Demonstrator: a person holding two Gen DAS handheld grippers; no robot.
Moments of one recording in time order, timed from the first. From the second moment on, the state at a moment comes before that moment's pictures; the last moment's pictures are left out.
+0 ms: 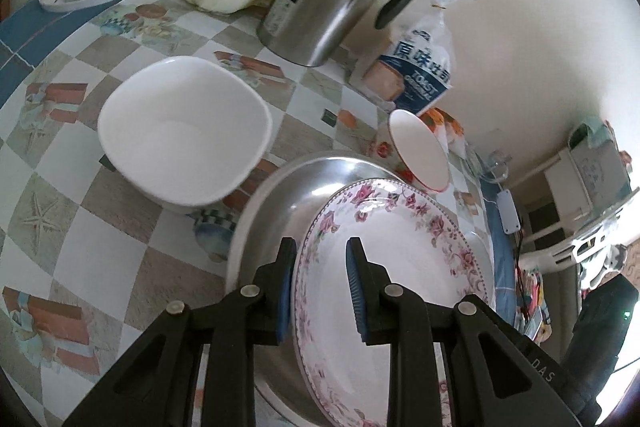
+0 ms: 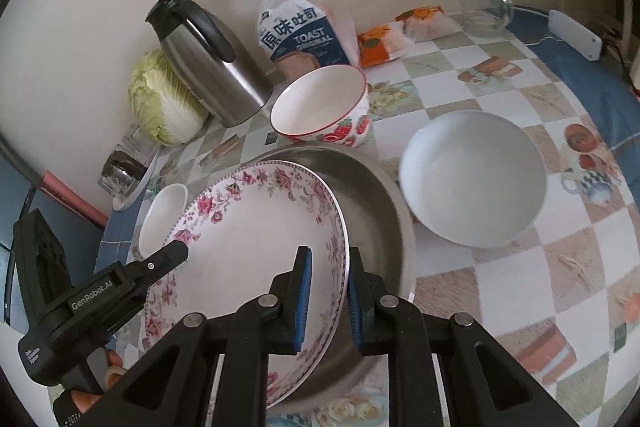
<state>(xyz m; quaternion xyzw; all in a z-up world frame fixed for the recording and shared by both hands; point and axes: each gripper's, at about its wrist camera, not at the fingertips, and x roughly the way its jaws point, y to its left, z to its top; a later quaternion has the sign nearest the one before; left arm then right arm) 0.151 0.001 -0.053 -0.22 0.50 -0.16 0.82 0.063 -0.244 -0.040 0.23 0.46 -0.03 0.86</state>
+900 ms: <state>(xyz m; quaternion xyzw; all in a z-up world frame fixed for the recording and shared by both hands) 0.167 -0.018 -0.072 -0.17 0.52 -0.15 0.82 0.086 -0.254 -0.062 0.23 0.49 -0.04 0.84</state>
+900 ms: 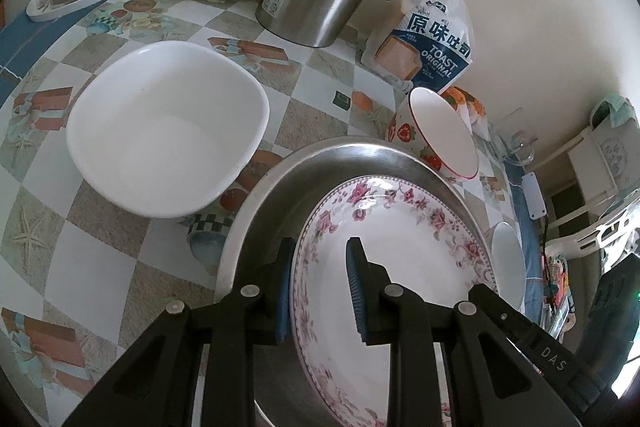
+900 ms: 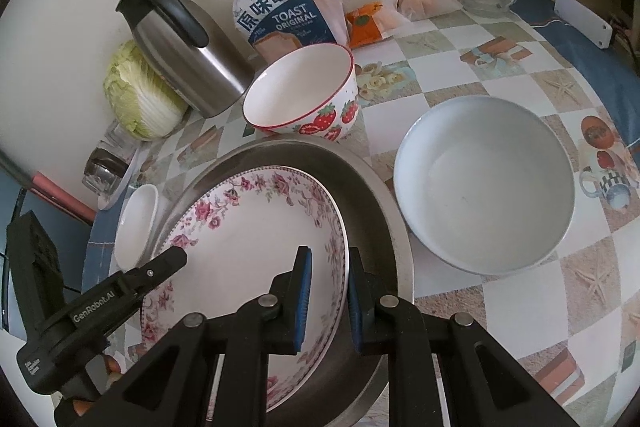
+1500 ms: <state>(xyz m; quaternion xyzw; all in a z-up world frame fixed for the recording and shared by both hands) 0.165 -0.027 -0.072 -0.12 0.53 -0.13 0.83 0.088 -0.248 -0.065 0.20 0.50 -0.05 0.84</state>
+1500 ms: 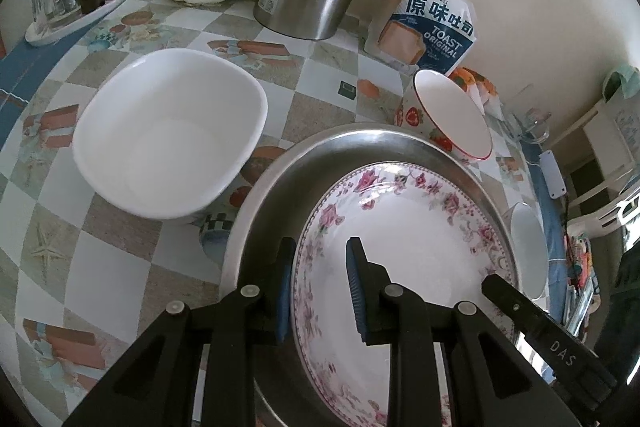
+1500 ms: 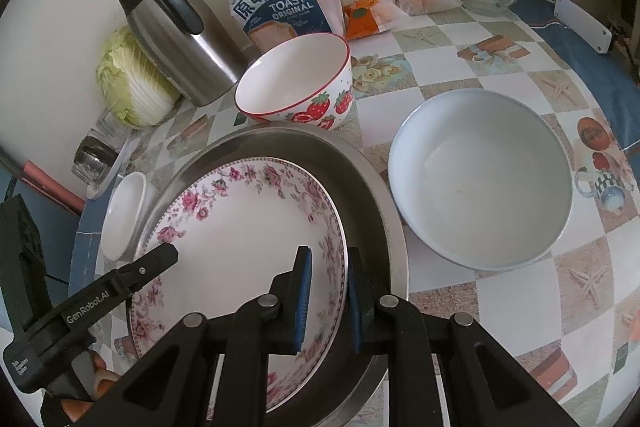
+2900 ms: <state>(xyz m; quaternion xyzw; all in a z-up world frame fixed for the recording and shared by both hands) 0.153 -0.006 -0.038 -0.07 0.52 -0.04 0.85 0.072 -0.240 -0.027 0.12 0.47 -0.09 0.87</state>
